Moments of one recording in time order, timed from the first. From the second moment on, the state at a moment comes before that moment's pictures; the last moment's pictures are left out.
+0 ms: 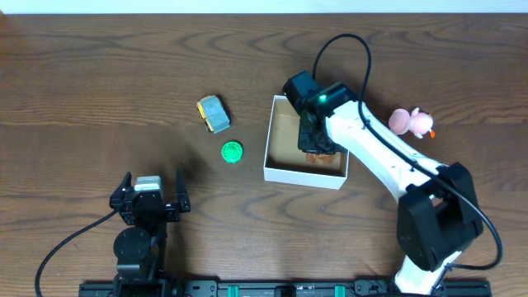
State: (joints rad) left arm -0.02 0.01 0.08 -0.25 -0.11 0.07; right arm 0.56 1.90 1.48 -1.11 0.19 0.70
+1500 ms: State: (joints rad) left arm -0.02 0.01 0.08 -0.25 -0.11 0.06; right arm 0.56 1.92 1.44 -1.11 0.16 0.70
